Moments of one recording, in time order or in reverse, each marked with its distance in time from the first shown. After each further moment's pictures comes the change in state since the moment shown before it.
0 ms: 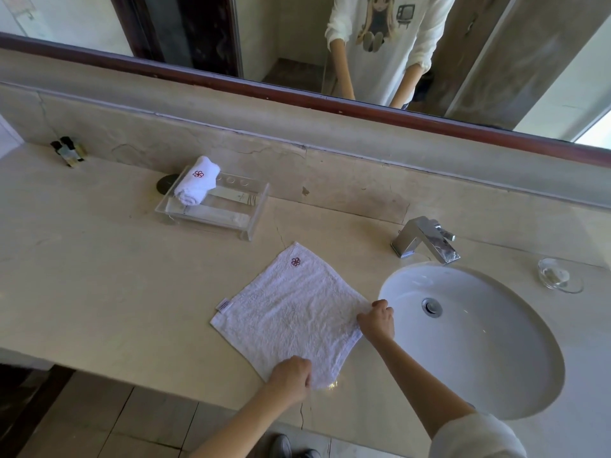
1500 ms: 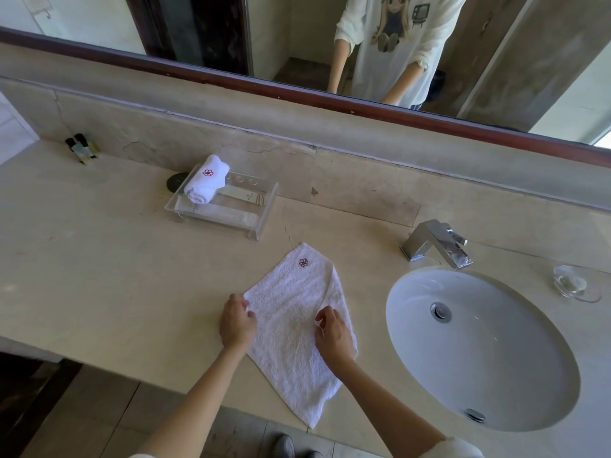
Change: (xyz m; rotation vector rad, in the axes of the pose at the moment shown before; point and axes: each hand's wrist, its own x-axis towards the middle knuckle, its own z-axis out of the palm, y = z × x) left_hand 0.029 -0.102 -0.053 -0.576 0.780 -0.584; right_hand -0.076 -0.034 0.057 -0.047 -0.054 -0.534
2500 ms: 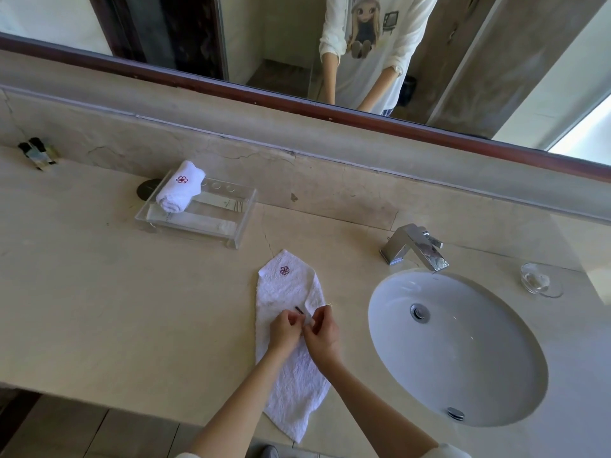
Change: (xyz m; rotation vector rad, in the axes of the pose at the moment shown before) left_hand -0.039 0.072 0.076 -0.339 -0.439 0.007; right_hand 0.004 -0.011 -0.019 0.442 0.128 0.109
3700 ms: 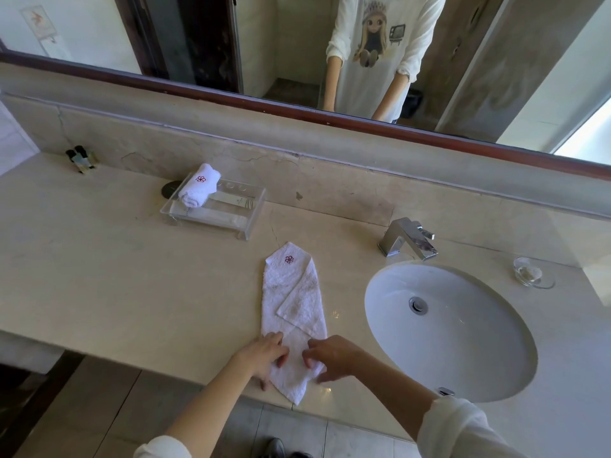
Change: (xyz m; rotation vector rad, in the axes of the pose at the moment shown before) left_hand -0.061 -0.048 -0.062 1.251 -0.634 0.460; right_hand -0.030 0.030 -0.054 -1.128 -0.930 -0.693
